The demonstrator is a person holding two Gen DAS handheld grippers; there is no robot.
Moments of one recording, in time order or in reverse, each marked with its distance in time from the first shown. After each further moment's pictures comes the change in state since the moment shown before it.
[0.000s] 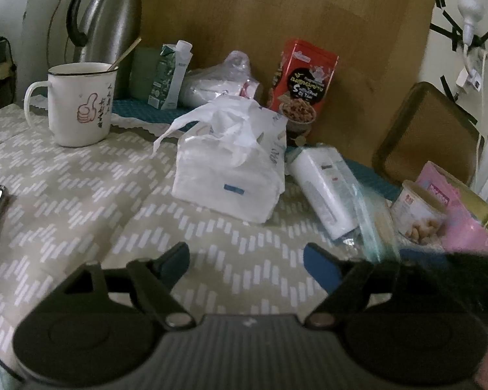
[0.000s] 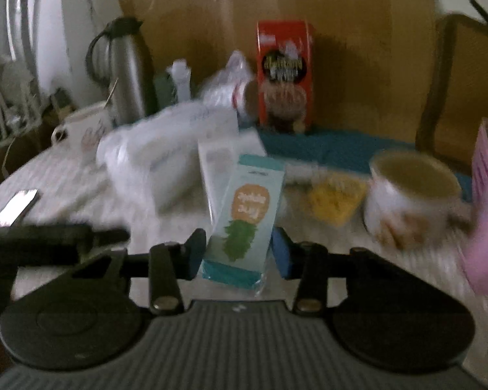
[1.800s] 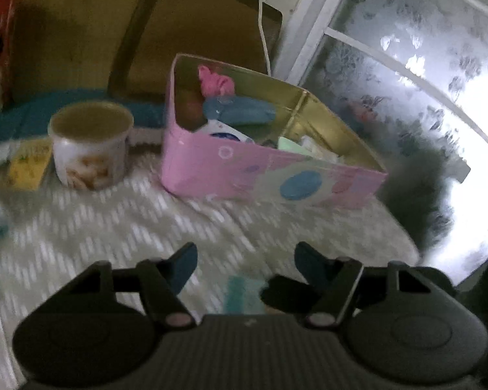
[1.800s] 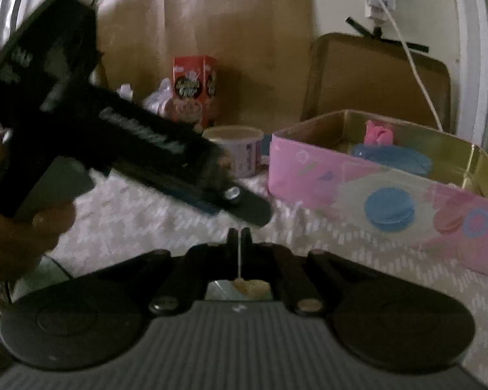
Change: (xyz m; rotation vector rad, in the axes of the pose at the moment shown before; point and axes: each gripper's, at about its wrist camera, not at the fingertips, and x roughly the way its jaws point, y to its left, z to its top) left arm 0.034 -0.244 -0.028 0.336 0.357 -0.585; right arm -0.144 -0.086 -0.097 -0.013 -0.137 -0.178
